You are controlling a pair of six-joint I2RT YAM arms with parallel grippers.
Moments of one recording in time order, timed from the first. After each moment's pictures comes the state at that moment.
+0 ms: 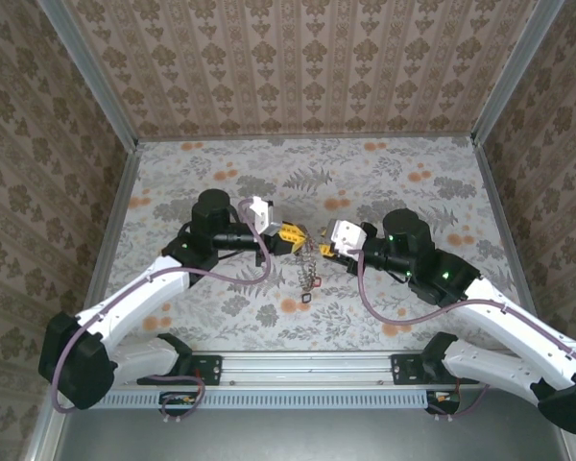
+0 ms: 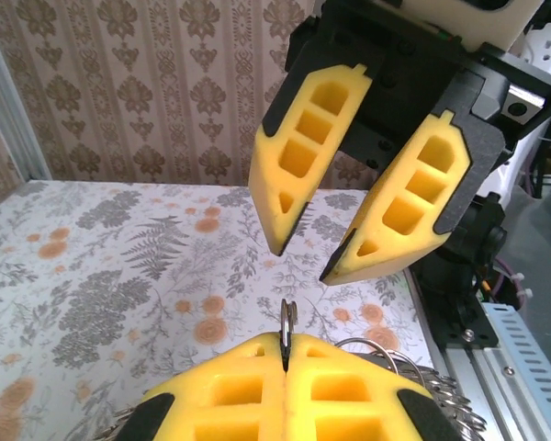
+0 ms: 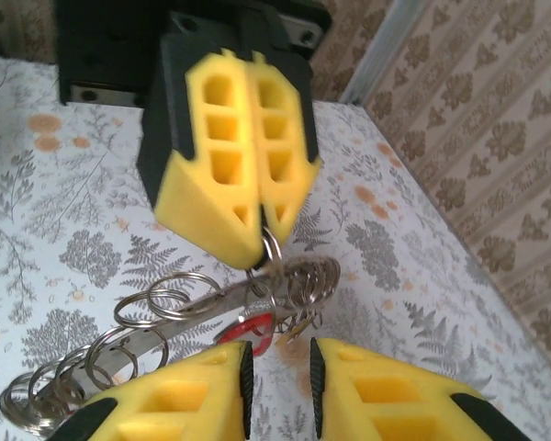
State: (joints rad) left arm -0.66 1.16 0.81 0.11 0.95 0.19; right arm 0.73 0.91 0.88 -0.32 -0.24 -0.54
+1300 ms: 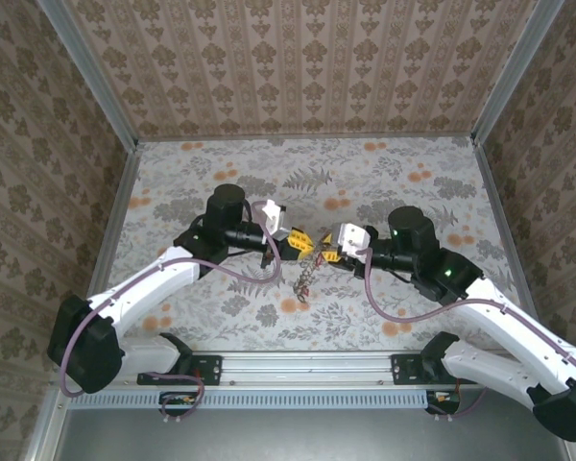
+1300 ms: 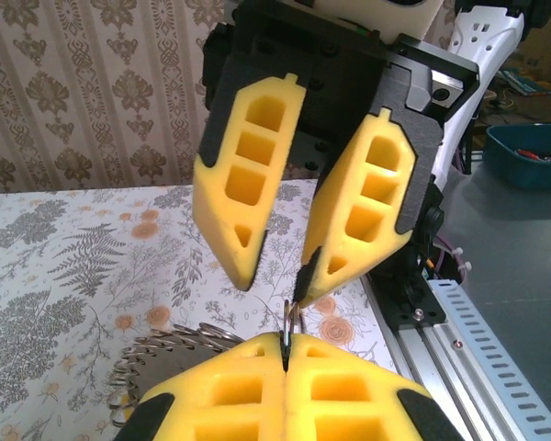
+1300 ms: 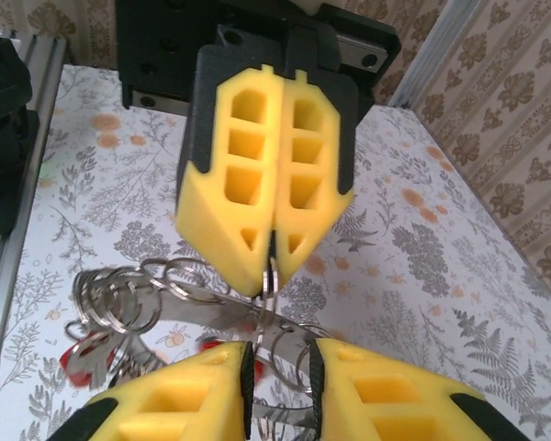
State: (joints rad) left arm -0.69 1.25 0.88 0.04 1.07 0.29; right arm 0.65 0.90 0.86 -0.36 -0.43 -0.54
